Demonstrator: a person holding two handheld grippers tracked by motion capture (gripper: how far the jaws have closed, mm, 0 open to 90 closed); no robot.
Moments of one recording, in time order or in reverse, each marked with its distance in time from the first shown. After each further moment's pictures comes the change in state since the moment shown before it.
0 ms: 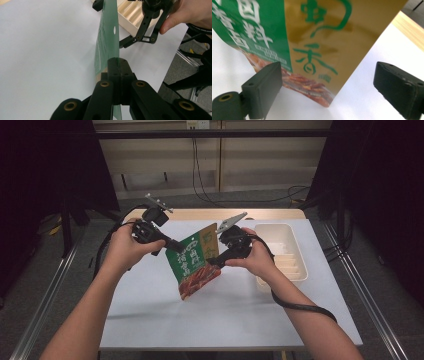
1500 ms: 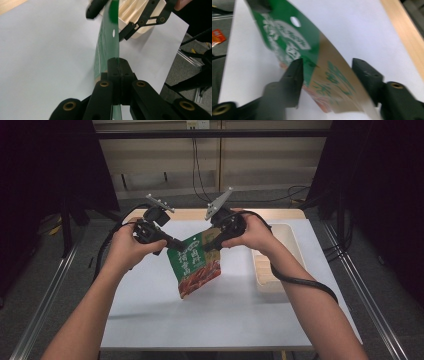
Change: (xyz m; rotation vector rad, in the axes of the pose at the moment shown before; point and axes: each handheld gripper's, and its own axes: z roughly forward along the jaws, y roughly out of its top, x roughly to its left) left arm -0.002 0.002 -0.001 -0.013 0.005 0.051; right arm -0.006 0.062 -0.021 0.081 0.191 -0.219
